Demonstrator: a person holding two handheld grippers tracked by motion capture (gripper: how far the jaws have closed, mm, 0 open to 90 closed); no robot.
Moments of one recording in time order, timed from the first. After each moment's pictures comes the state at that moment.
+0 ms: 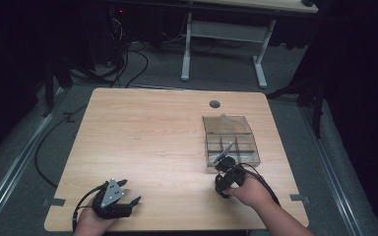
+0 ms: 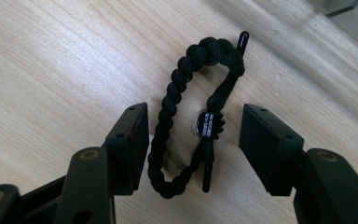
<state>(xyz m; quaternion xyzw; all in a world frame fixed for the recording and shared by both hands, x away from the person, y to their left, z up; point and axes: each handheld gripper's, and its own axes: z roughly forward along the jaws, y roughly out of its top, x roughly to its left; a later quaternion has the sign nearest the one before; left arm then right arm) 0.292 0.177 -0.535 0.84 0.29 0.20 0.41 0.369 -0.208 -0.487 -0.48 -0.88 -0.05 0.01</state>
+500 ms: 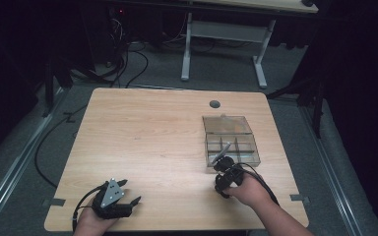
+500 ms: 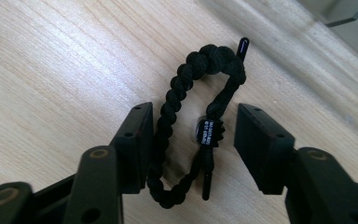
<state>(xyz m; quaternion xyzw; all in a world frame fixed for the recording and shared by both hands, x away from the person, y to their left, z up) 0.292 0.177 -0.535 0.84 0.29 0.20 0.41 0.371 -0.205 -0.490 -0.46 -0.89 -0.04 0.00</state>
